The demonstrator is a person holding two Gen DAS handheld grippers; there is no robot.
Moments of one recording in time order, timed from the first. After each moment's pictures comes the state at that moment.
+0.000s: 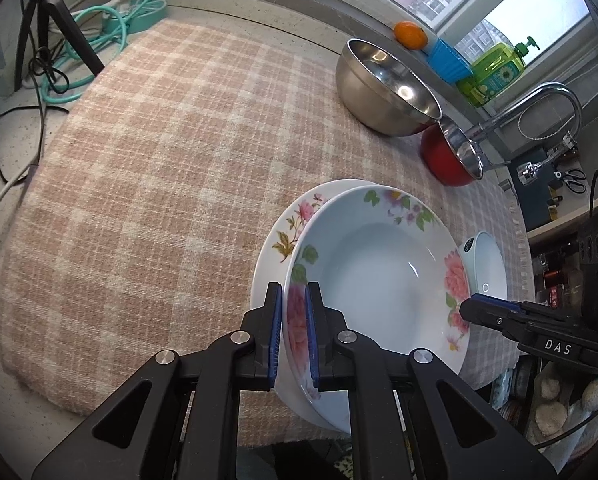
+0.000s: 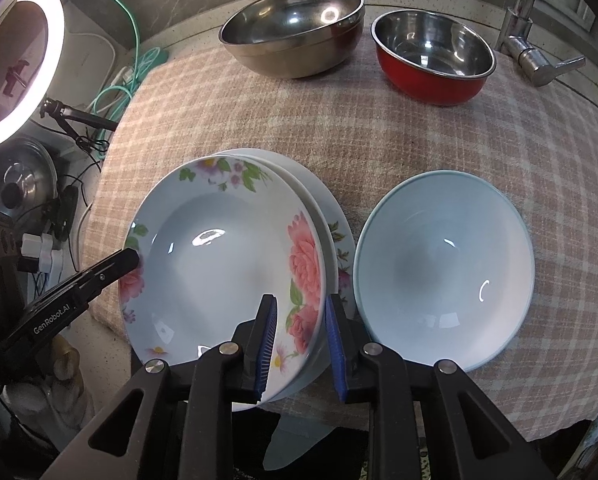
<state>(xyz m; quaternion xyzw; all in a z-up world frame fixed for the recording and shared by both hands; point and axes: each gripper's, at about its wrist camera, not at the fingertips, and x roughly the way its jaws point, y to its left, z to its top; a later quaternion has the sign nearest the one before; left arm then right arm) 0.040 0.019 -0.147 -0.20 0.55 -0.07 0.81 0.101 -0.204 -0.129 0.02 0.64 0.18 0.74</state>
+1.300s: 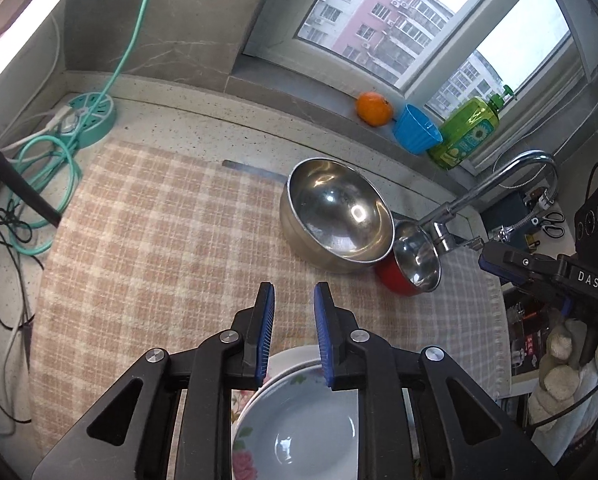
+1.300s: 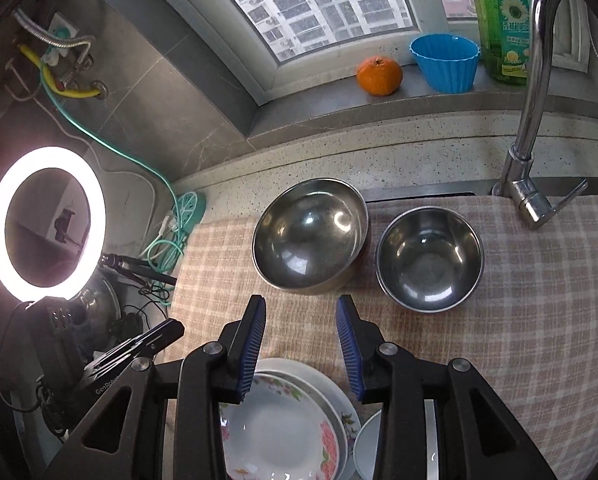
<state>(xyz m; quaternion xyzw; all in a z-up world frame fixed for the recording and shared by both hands) 0.152 0.016 -0.073 -0.20 0.49 -0.09 0.85 0.234 -0.232 -0.026 0.14 0.53 0.21 0.81</state>
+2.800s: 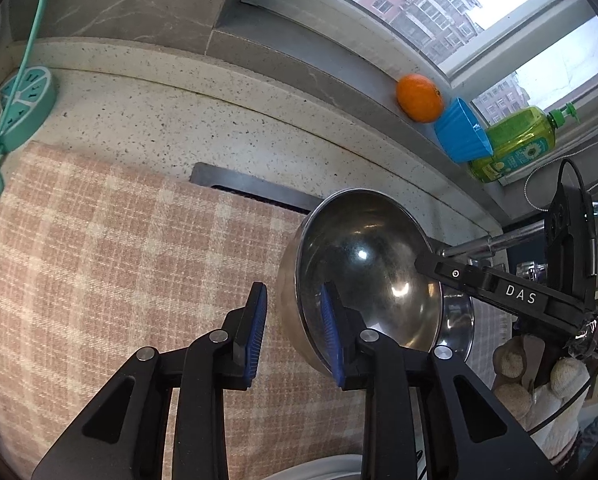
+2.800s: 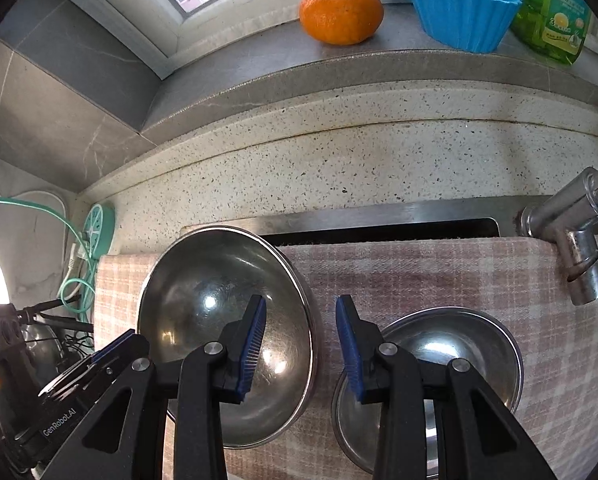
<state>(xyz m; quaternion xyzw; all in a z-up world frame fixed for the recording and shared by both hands) 0.273 0.008 -0.133 -0.22 0.55 -0.10 0.80 0.362 -0.198 -0.133 0.10 0.62 0.13 0.77</state>
